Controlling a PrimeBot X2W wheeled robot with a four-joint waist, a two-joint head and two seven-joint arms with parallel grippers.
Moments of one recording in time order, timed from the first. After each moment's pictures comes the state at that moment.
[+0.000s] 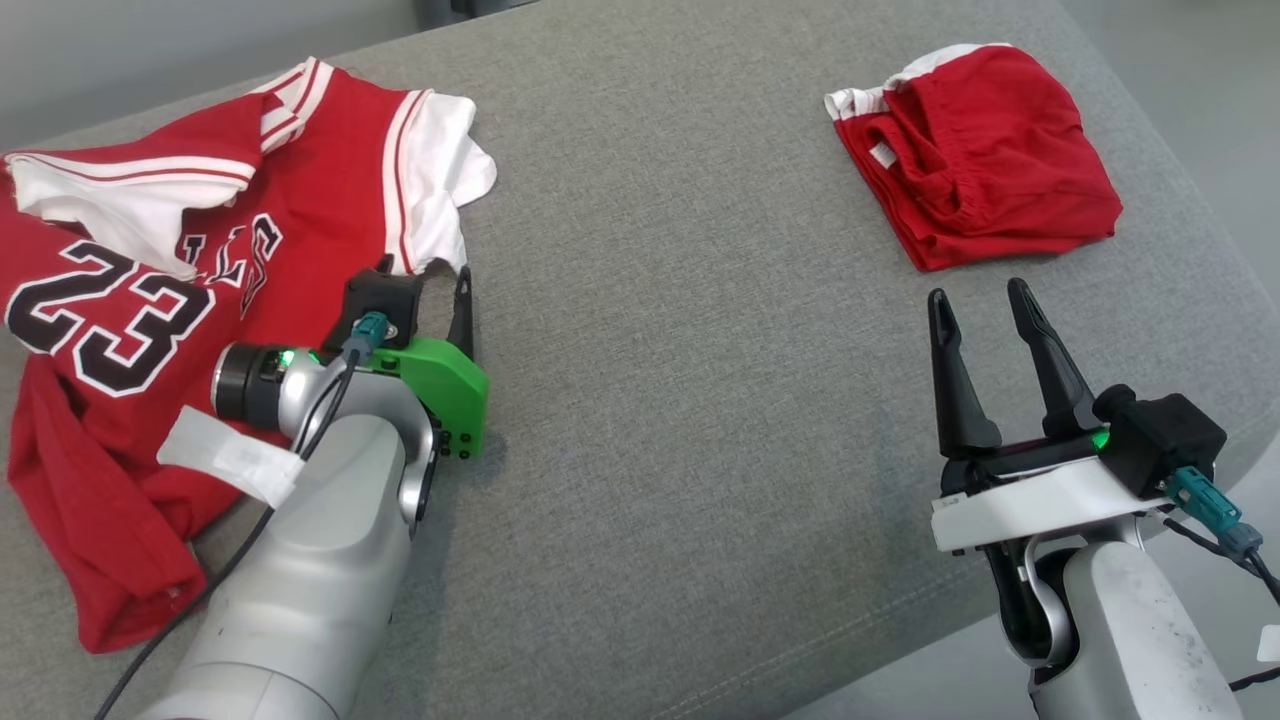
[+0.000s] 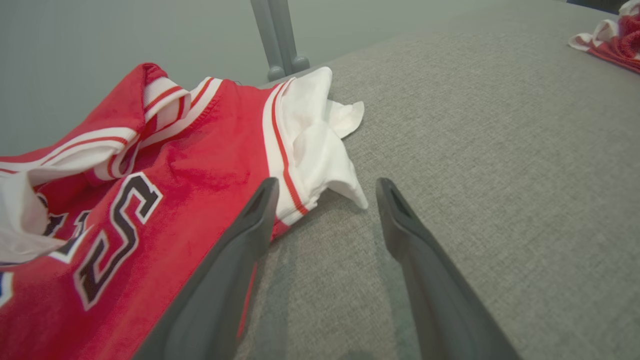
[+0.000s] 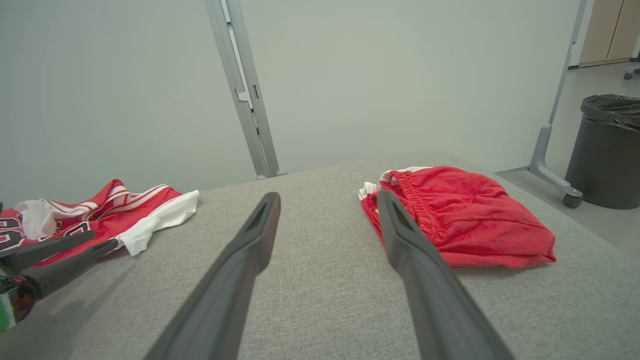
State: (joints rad) left arm -0.79 0.05 -0.45 1.06 -0.27 0.05 -0.26; right arm -0.21 -0.05 0.07 0.09 0.23 0.13 -0.26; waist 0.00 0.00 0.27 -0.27
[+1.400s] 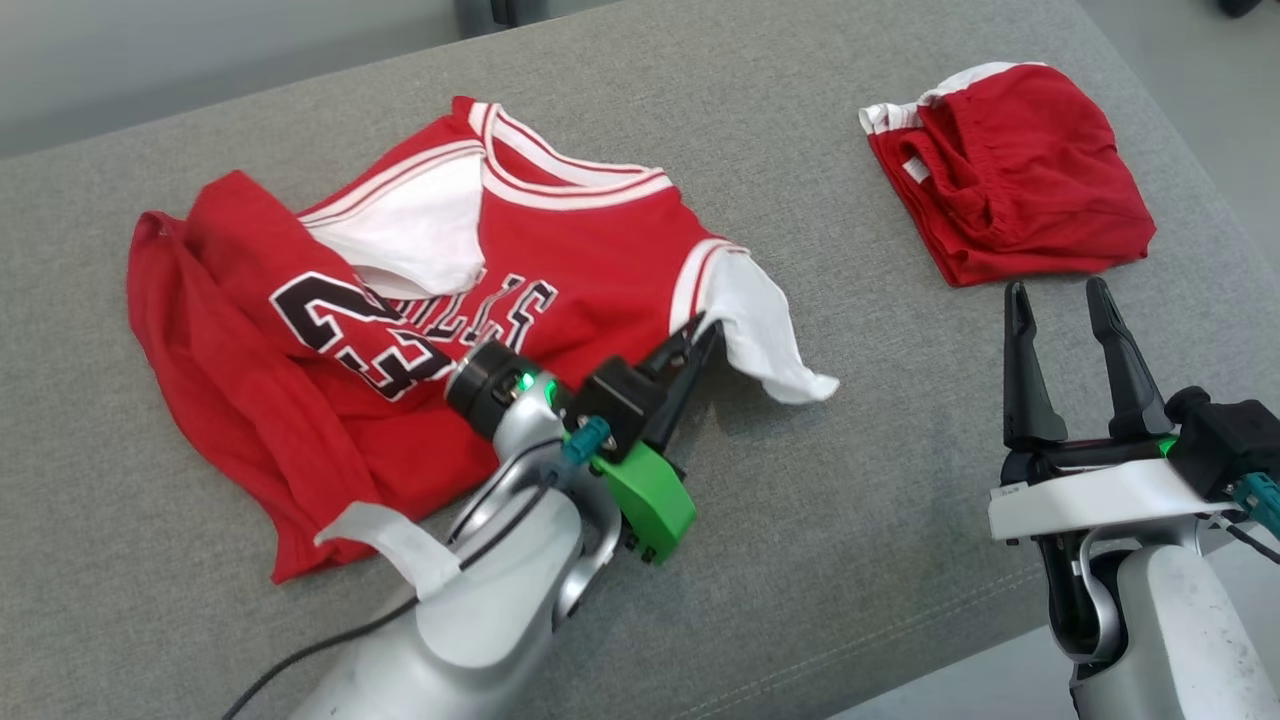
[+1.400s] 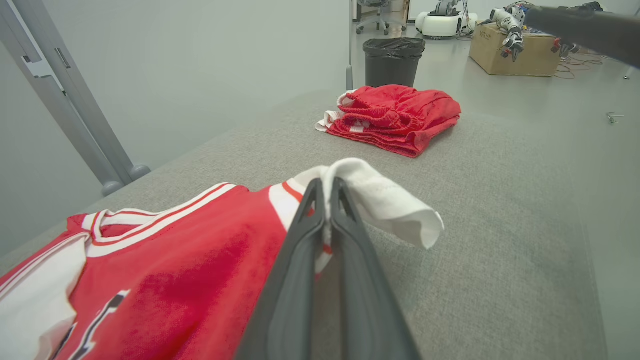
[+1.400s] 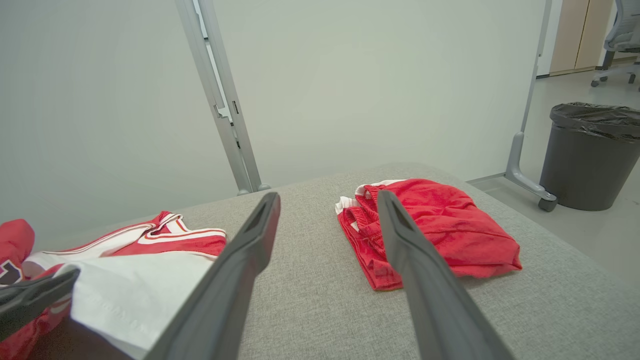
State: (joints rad) left arm -0.68 0.05 -0.82 0.60 -0.34 -0.03 -0.26; right arm -0.20 -0.05 -0.03 0.07 0.23 0.13 -0.26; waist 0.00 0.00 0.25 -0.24
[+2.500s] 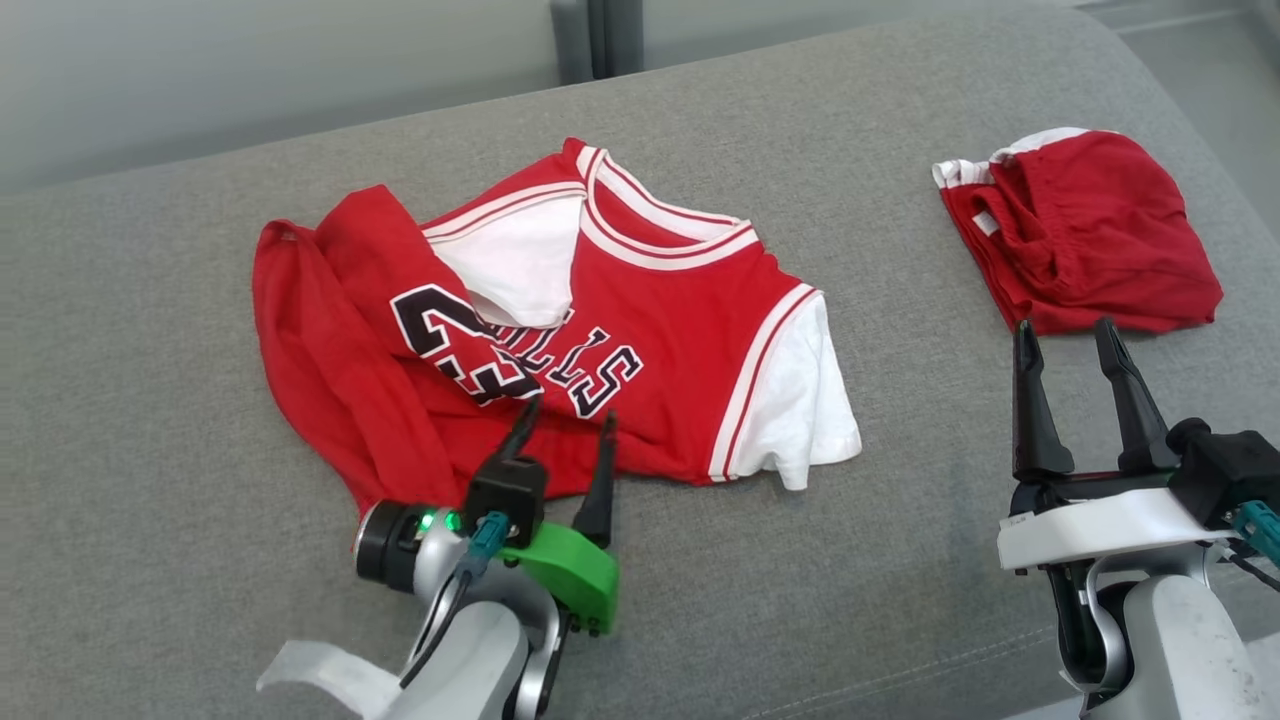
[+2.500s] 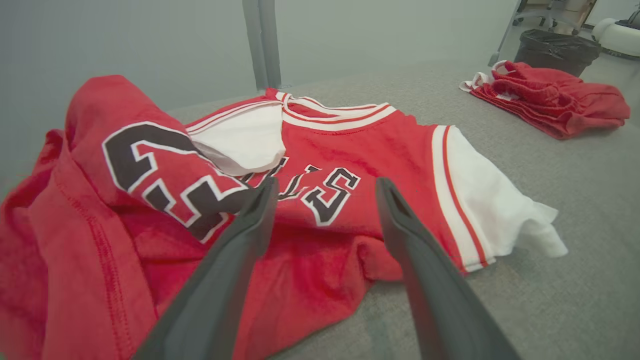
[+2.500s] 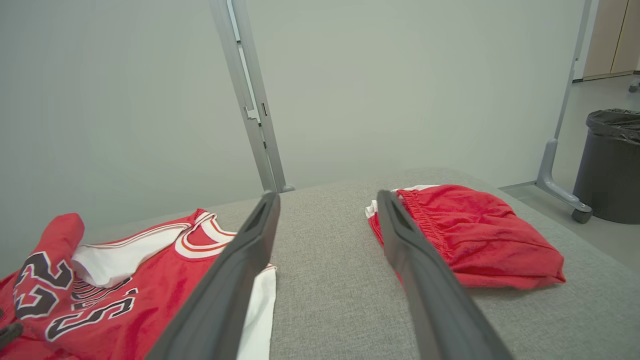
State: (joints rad) left arm -0.44 0.08 -0.75 0.53 -0.46 0.20 -0.26; right arm -0.16 -0.05 -0.06 0.09 0.21 0.13 -0.26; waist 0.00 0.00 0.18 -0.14
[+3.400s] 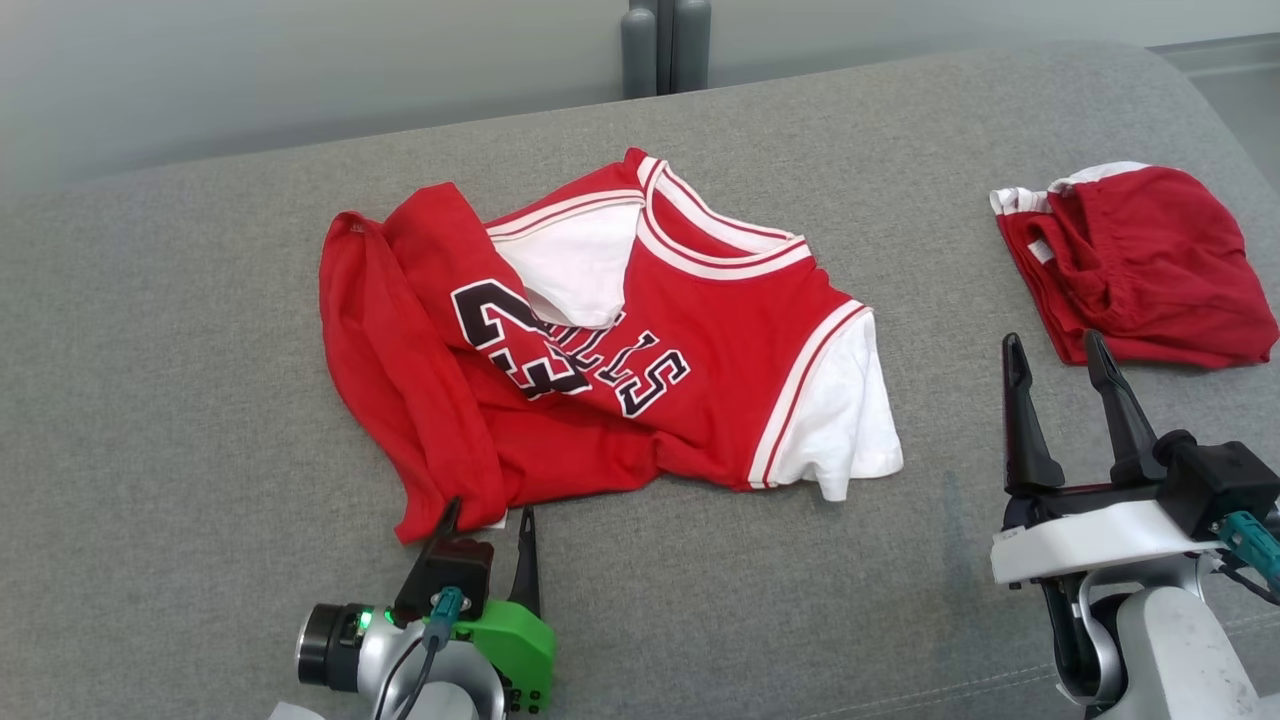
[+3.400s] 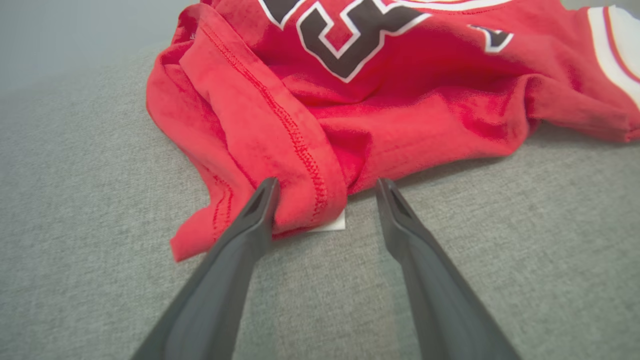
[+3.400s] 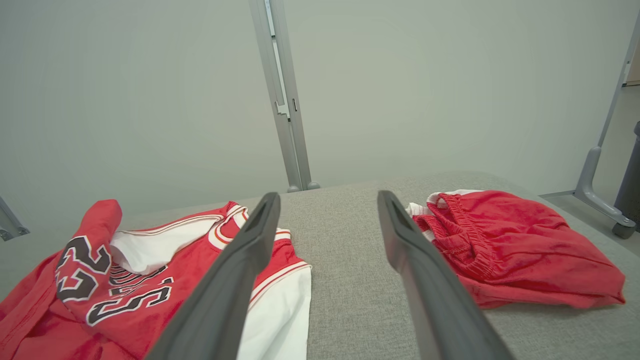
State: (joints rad) left arm -0.27 0.07 -0.54 0.65 -0.29 0.24 -0.26; right arm -0.13 -0.05 -0.04 0.09 0.18 0.13 -0.26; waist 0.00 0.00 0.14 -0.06
